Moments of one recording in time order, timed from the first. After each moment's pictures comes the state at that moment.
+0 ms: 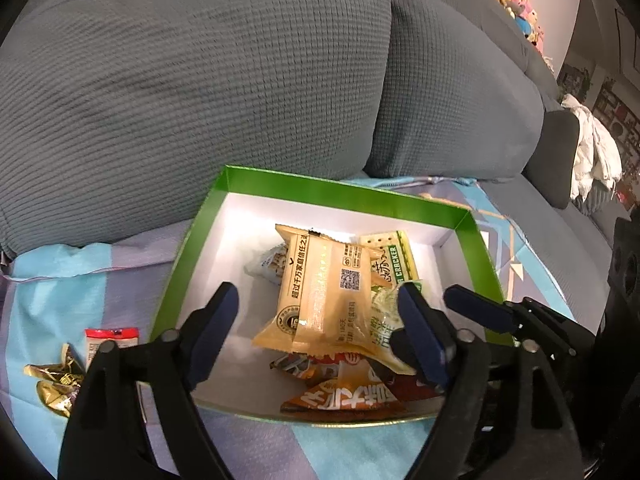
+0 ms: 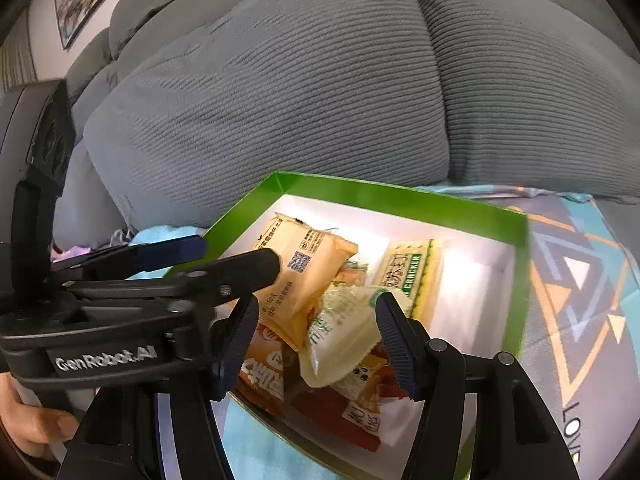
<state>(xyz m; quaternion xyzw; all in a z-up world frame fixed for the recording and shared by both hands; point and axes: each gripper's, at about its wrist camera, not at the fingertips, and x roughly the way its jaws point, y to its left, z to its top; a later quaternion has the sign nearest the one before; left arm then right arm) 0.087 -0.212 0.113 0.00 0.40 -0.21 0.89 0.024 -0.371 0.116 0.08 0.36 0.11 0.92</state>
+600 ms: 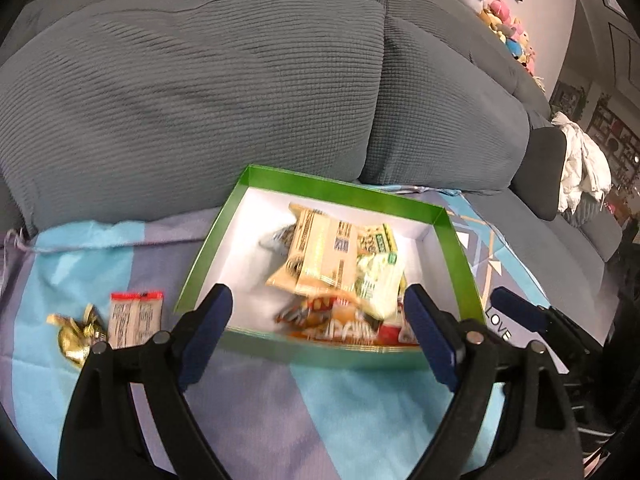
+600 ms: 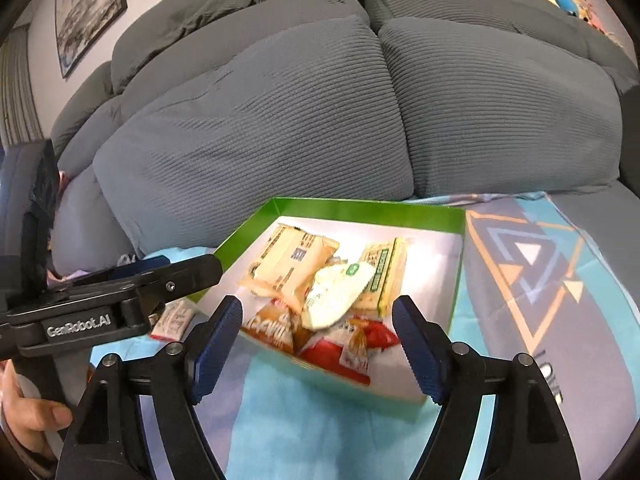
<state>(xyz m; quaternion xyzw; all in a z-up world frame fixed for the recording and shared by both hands) 0.029 -0.180 0.126 -0.03 0.37 -0.21 0.90 -0.054 -0.378 0.135 0.11 0.31 0.08 0.94</state>
